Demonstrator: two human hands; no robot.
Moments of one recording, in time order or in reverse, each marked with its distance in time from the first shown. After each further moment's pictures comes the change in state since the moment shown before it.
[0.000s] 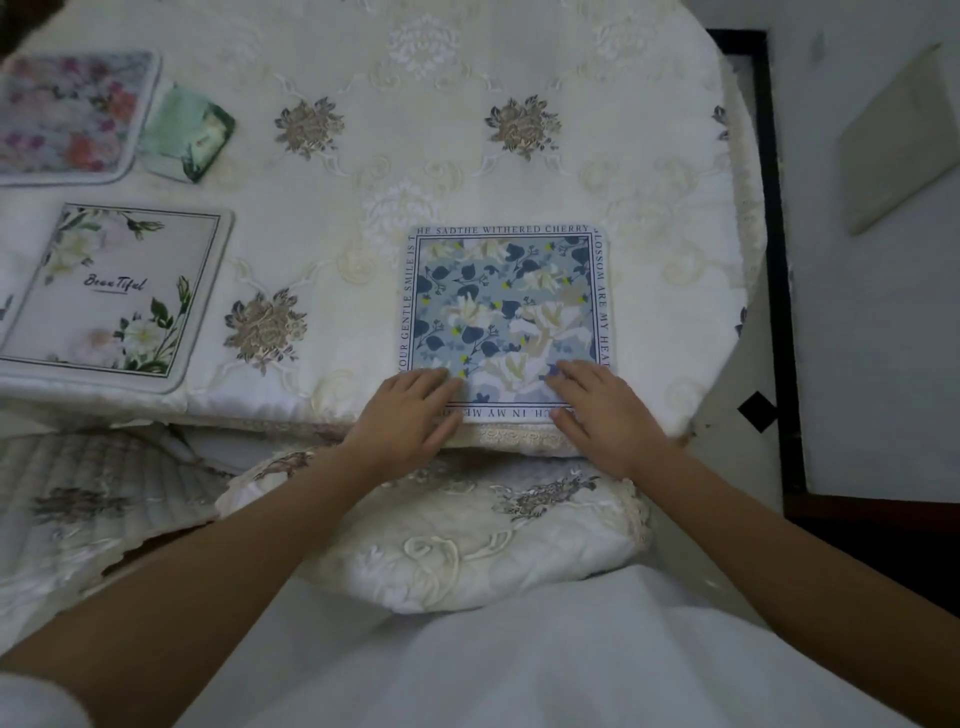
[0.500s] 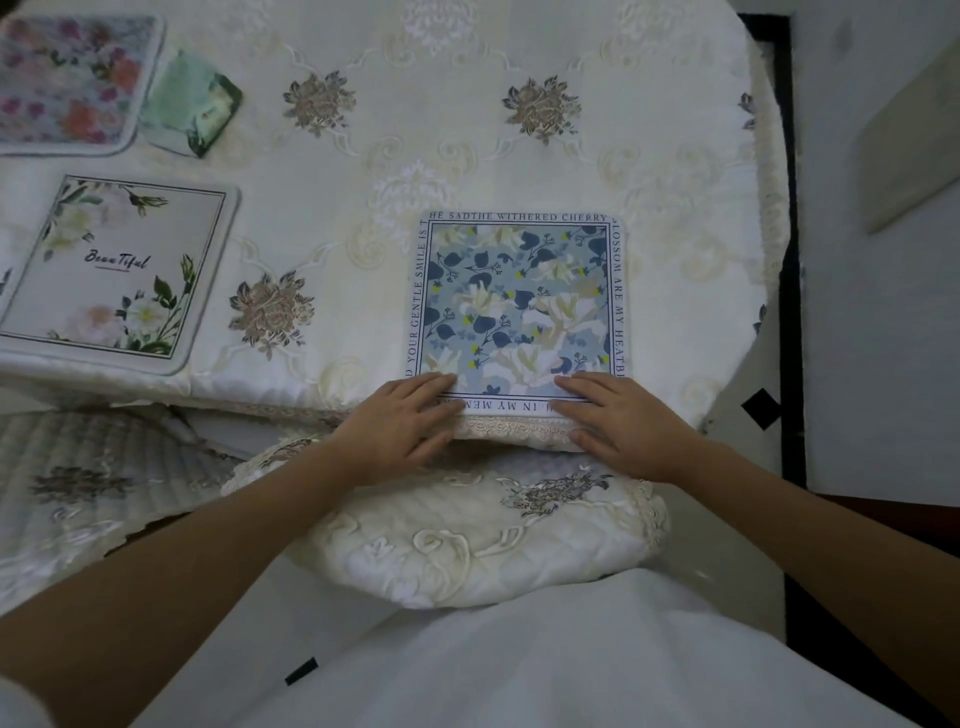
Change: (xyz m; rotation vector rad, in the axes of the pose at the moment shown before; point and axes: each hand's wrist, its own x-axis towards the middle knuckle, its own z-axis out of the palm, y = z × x) left_hand -0.019 -0.025 0.011 0.048 -0.063 0.165; right_hand -0.008 0.019 -0.006 -0.126 -0.153 -0.257
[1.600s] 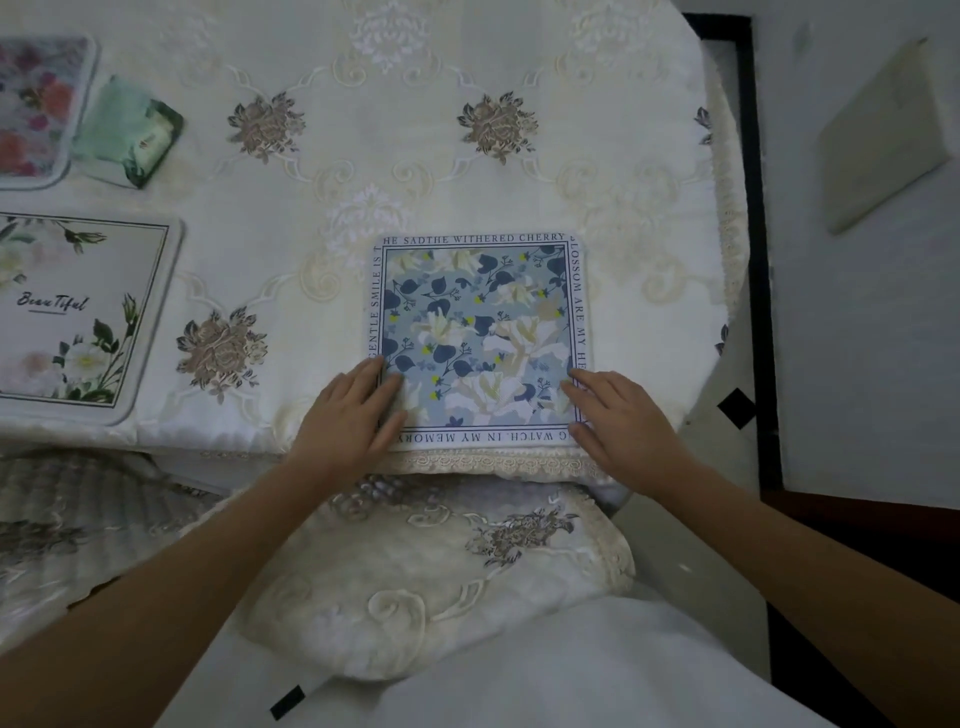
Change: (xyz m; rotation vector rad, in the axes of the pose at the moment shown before) left_hand 0.035 -0.018 -0.008 -0.095 0.066 -0.331; right_hand -0.005 0.040 0.006 -0.025 0.266 0.208
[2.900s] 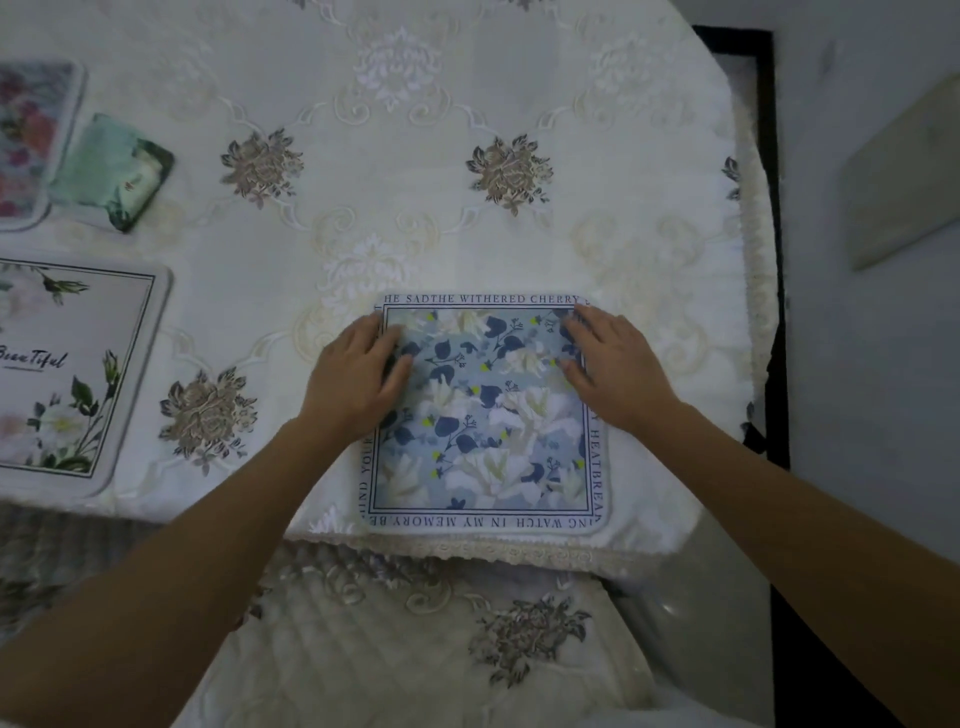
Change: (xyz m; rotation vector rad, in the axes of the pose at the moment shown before) left_hand 0.130 -0.023 -0.045 -0.072 0.033 -0.172; right_hand 0.152 0.049 -0.032 0.008 -0.056 0.193
